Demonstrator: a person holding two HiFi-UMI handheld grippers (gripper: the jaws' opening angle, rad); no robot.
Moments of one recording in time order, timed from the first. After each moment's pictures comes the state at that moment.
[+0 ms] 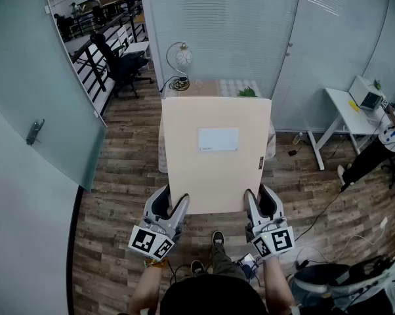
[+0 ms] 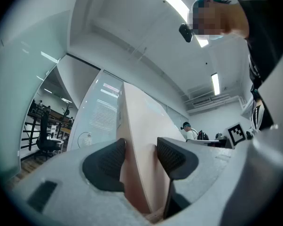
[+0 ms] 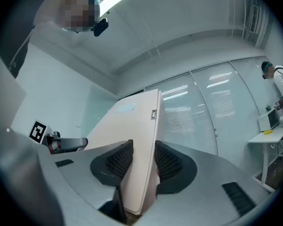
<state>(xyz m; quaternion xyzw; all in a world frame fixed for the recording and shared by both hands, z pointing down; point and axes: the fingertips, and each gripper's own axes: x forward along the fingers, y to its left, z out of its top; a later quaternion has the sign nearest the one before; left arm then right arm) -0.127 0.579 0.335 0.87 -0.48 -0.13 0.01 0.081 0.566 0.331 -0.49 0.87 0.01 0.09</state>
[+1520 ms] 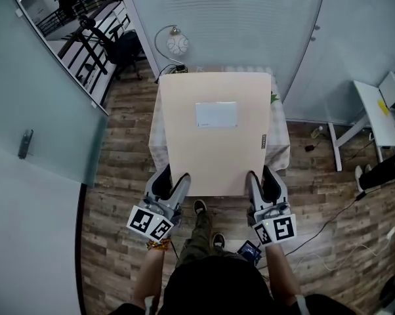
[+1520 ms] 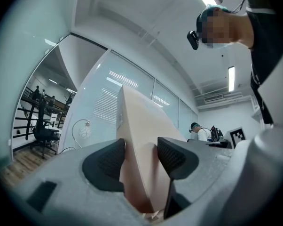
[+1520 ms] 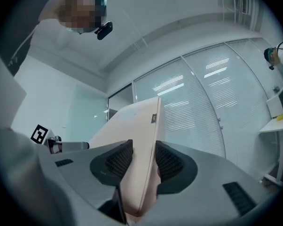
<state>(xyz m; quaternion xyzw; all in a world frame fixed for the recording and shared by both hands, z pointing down) -0.073 0.287 0.372 0.86 -0.49 -0.11 0.06 0.136 0.274 0.361 -0.48 0.87 -0.02 0.11</state>
